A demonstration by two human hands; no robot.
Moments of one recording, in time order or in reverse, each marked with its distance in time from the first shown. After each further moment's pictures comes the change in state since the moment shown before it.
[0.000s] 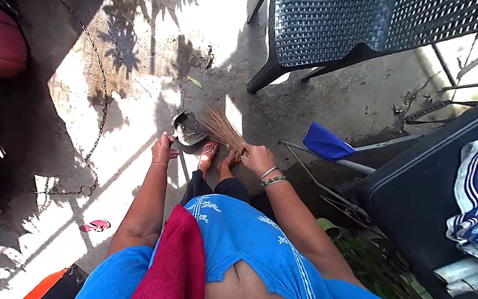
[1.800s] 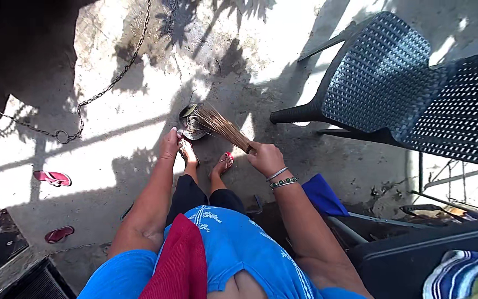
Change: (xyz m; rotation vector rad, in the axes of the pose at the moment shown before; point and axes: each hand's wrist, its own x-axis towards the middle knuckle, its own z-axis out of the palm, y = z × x) left_hand 0.011 -0.063 -0.031 -0.259 0.182 0.033; right_hand 0.048 -0.079 -0.025 -0.295 -0.043 -0.333
